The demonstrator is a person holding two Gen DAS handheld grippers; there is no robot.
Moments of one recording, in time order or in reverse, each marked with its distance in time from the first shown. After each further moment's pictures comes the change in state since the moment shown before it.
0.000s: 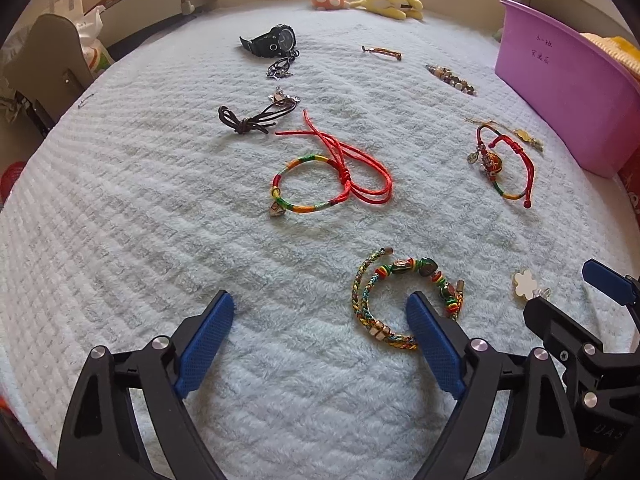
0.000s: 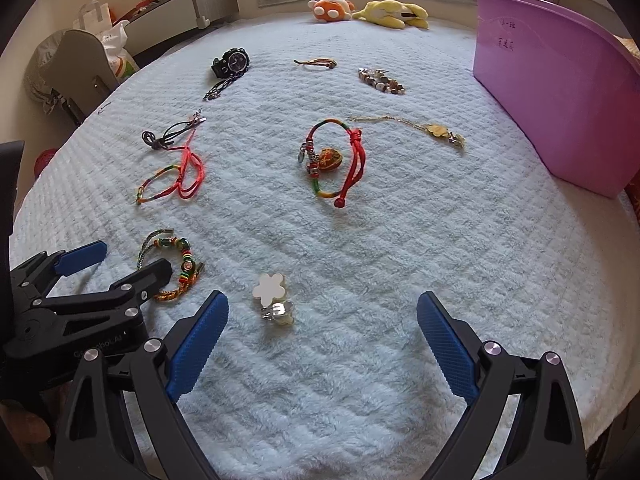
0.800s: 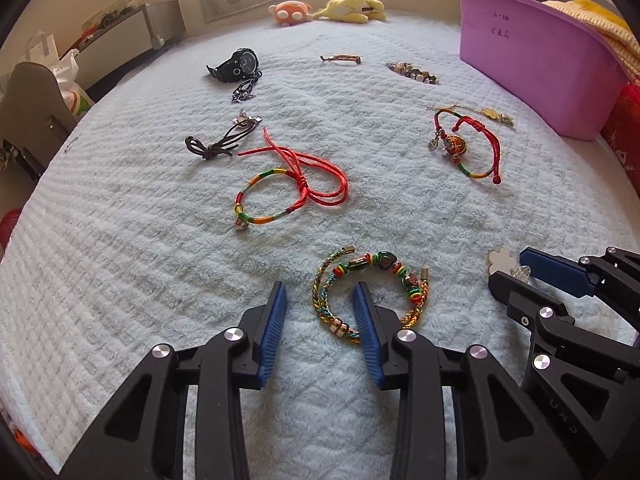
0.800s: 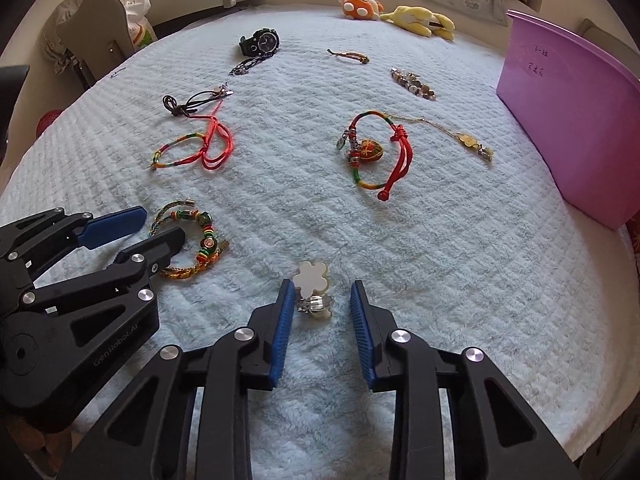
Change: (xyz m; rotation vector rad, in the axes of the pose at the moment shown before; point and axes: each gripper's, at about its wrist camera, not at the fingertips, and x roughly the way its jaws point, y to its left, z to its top) left arm -0.008 -0.027 -0.008 0.152 -0.058 -0.007; right arm 0.010 0.029 -0.007 -0.123 0.015 -0.045
